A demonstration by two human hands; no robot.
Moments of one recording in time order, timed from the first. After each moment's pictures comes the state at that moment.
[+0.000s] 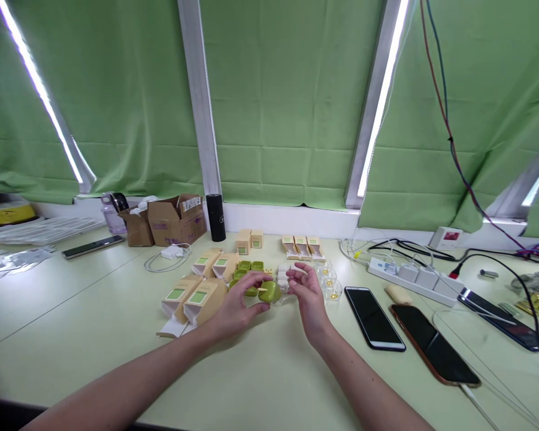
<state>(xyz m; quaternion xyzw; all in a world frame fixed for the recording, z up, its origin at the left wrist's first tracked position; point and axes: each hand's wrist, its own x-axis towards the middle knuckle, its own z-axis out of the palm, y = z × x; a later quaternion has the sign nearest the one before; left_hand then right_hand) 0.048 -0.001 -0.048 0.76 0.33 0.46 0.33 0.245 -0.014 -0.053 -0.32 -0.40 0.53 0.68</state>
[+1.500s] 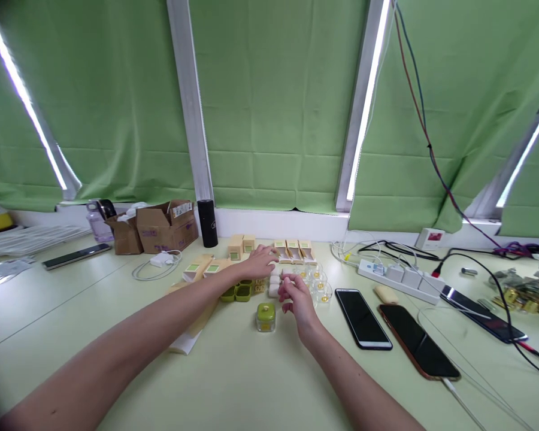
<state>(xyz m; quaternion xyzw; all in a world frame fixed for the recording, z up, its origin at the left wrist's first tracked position) 0.103 0.132 -0.008 0.90 0.41 0.10 0.08 0.251 -0.005 -0.056 -0.42 -0.39 0.54 0.62</state>
